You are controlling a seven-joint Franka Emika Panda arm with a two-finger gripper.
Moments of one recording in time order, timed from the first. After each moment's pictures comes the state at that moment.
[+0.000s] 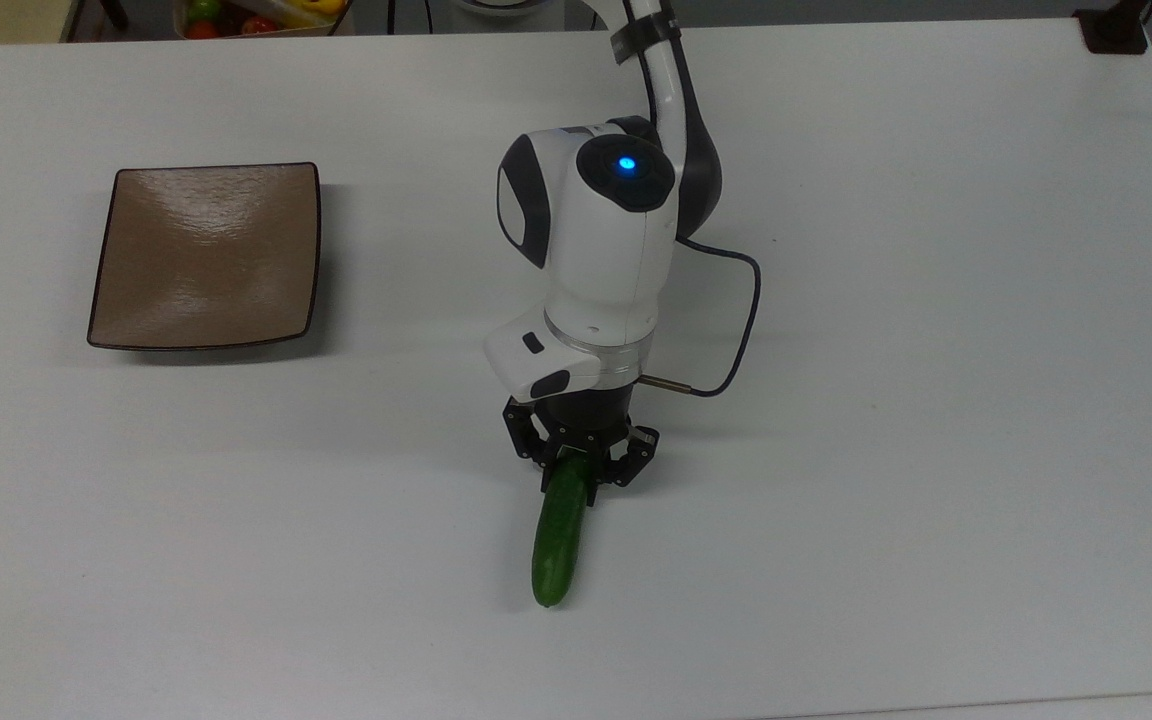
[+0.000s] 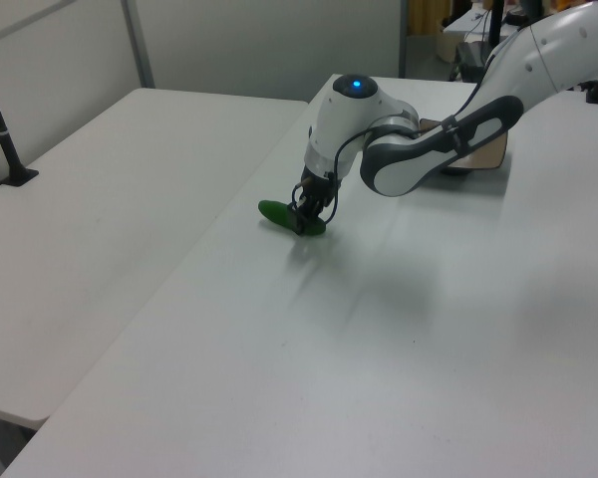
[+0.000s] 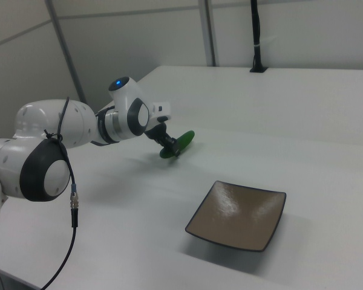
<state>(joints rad) 0.16 0.80 0.09 -1.29 -0.34 2.44 0.66</state>
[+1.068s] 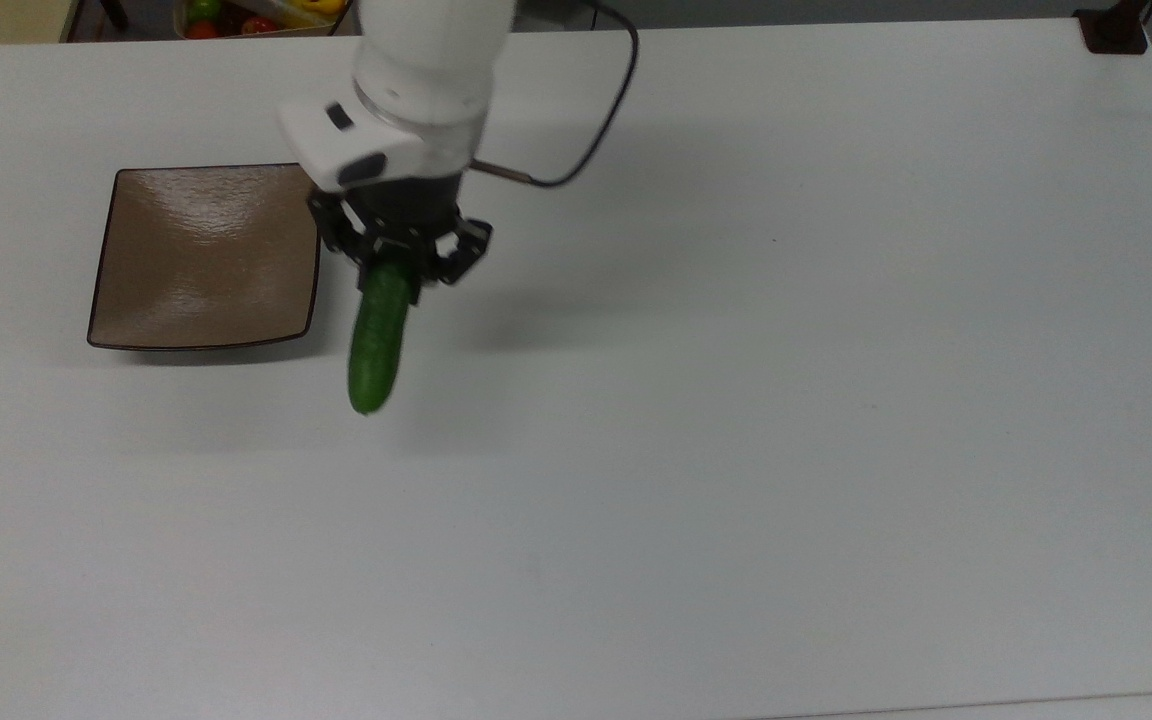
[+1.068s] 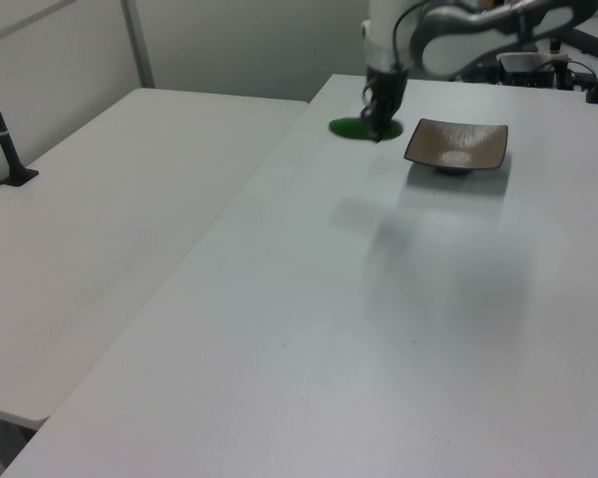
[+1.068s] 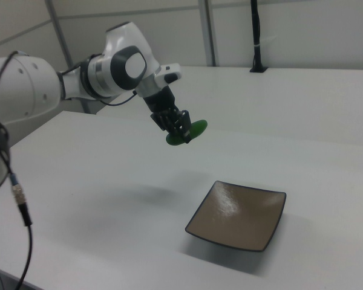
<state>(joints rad) 0.00 0.35 0.09 -1.53 -0.32 2.02 0.30</state>
